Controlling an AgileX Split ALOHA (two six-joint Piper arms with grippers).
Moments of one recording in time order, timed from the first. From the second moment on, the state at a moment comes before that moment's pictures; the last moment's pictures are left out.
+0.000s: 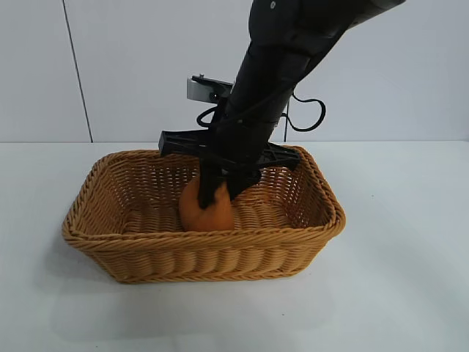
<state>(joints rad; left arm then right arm) -0.02 0.00 -0.50 -0.01 1.06 -0.01 0.62 2.13 -1.56 0.25 0.75 0.06</state>
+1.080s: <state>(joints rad) -0.02 0.00 -0.50 -0.01 1.06 -0.01 0.42 2.06 -1.96 -0.09 1.21 0.10</state>
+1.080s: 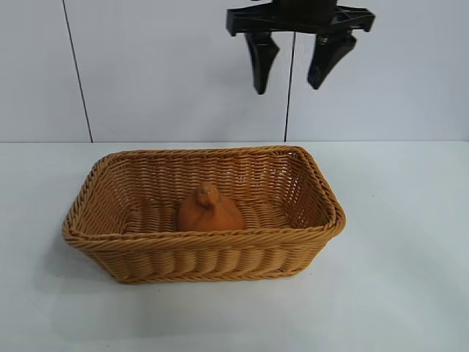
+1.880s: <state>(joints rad) -0.02 0.00 -0.50 -0.01 1.06 -0.01 0.01 2.03 -1.90 -0.04 1.21 0.06</state>
